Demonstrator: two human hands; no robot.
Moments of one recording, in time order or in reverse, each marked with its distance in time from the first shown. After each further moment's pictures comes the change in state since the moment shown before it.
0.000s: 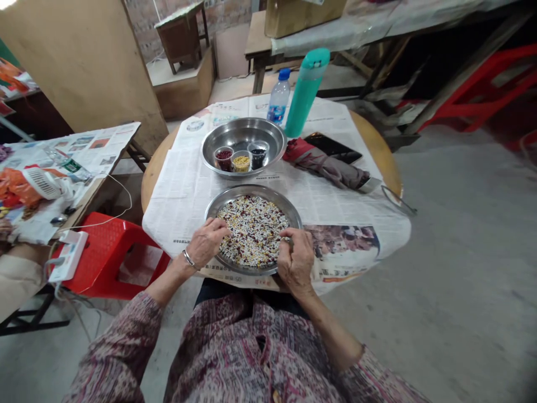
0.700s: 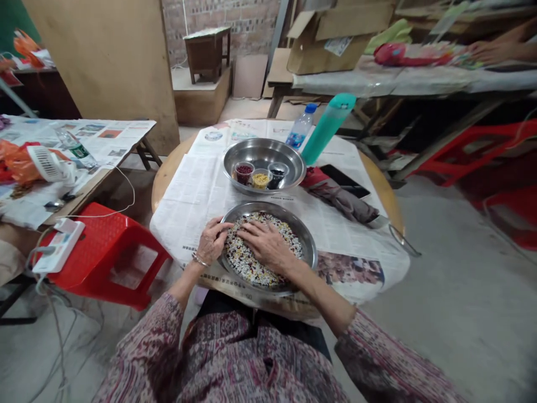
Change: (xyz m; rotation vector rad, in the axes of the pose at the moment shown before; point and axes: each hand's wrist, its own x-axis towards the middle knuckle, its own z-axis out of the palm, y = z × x) left_hand -0.003 -0.034 0.033 -0.514 0.445 -0.420; right_hand 0.065 -0.035 0.057 -0.280 -0.760 -0.683
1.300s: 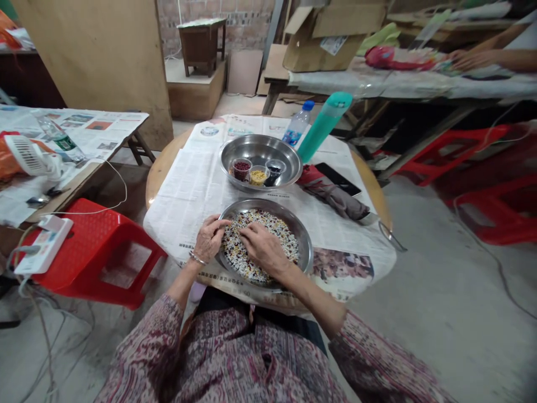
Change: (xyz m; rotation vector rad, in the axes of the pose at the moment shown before) left_hand 0.001 0.000 0.000 -0.013 0.004 0.002; right_hand 0.001 -0.019 0.004 0.045 0.041 0.199
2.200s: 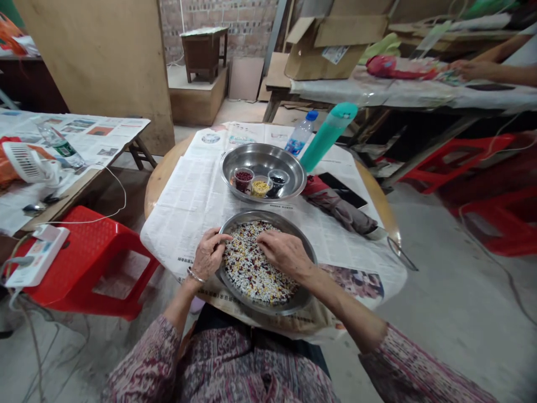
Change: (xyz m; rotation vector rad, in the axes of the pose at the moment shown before) left_hand -0.002 0.004 -0.003 -0.006 -0.007 -0.033; right_hand 0.012 0.044 -0.030 -0.002 -0.071 -0.026
